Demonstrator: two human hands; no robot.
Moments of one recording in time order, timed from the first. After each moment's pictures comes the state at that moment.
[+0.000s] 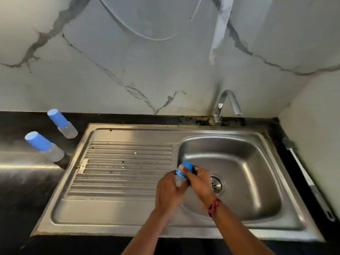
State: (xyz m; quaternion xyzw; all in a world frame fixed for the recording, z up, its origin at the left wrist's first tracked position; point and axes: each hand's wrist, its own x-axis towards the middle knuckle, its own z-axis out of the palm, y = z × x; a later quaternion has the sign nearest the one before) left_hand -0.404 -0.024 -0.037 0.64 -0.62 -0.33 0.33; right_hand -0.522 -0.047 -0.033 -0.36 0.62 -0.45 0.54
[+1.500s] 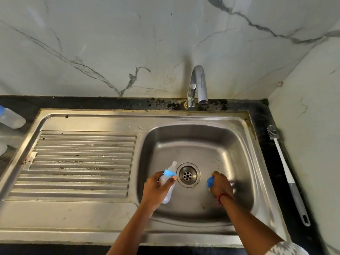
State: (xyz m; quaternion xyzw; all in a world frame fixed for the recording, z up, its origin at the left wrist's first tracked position) left_hand -0.519 -0.055 -0.104 0.71 -0.44 -0.48 0.25; right_hand -0.768 -0.076 -0.192 -0.55 0.78 0.03 0.29
